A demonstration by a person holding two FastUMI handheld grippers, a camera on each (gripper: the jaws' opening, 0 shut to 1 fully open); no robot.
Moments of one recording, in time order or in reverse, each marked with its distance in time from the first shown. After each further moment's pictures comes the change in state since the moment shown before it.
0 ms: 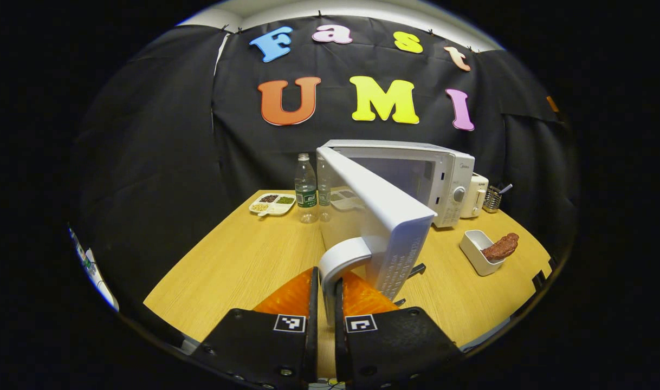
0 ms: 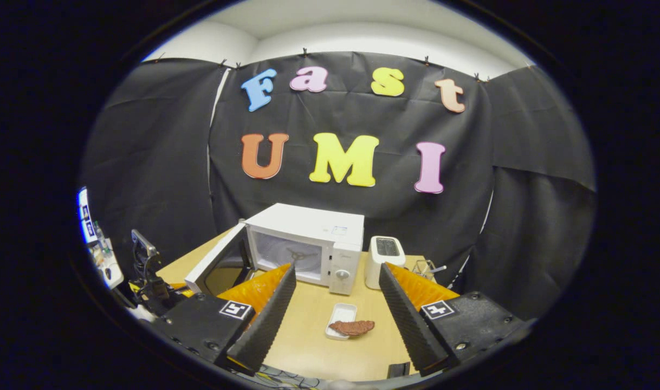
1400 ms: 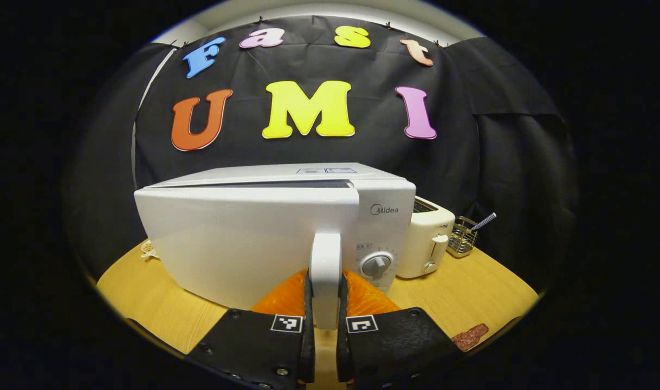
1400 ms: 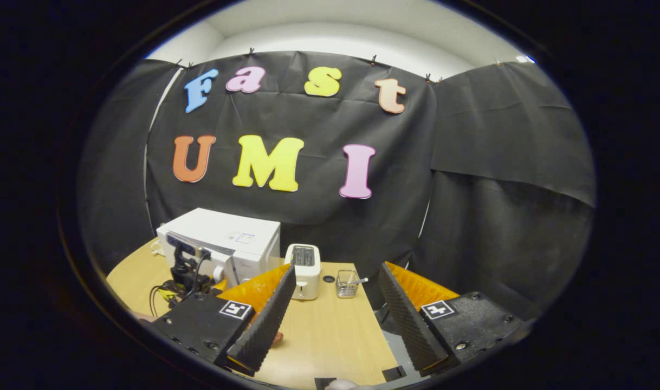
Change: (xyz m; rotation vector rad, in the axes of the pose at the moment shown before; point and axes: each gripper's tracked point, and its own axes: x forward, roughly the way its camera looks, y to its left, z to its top) left arm 0.172 -0.277 0.089 0.044 -0.125 -0.157; right arm 0.014 -0.193 0.017 0.009 -0.017 -0.284
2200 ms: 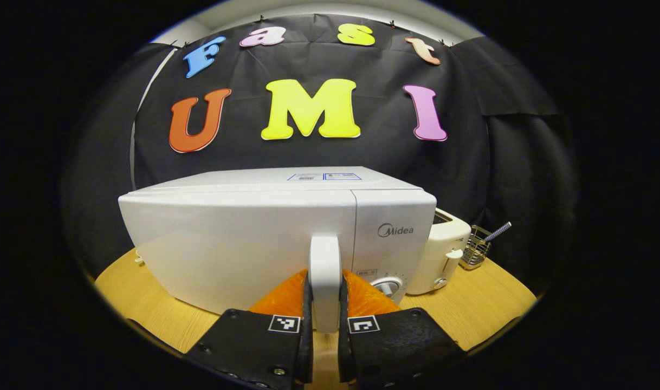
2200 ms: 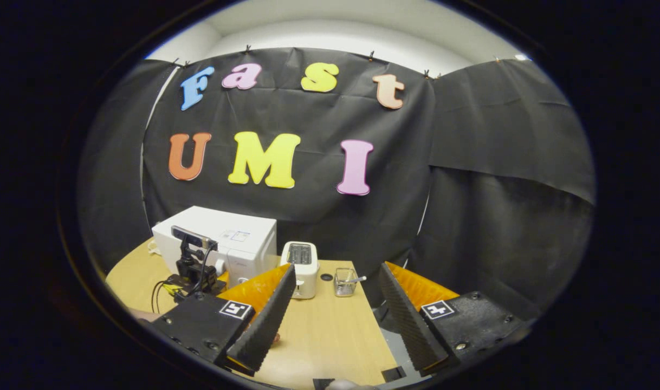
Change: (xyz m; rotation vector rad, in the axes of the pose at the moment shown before) left arm 0.063 -0.008 0.021 -0.015 -0.026 0.042; right arm 0.016 -0.012 0.001 0.006 0.007 -0.027
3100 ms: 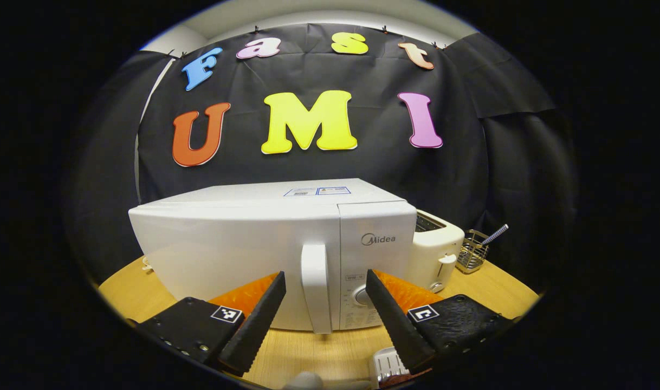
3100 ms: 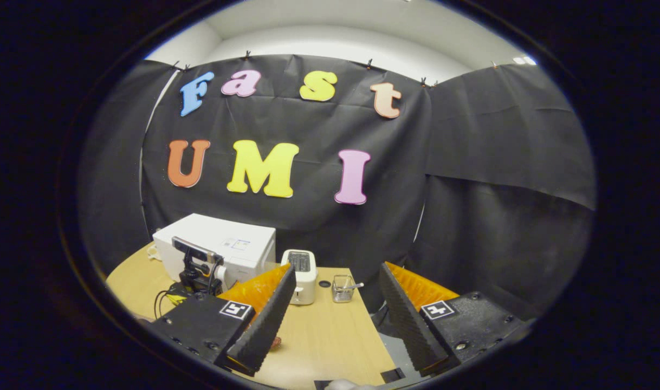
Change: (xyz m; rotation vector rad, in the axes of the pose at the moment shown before) left arm -0.009 -0.006 0.013 0.031 -0.062 0.029; right arm -0.009 -0.003 0.009 -0.001 -0.018 -0.020
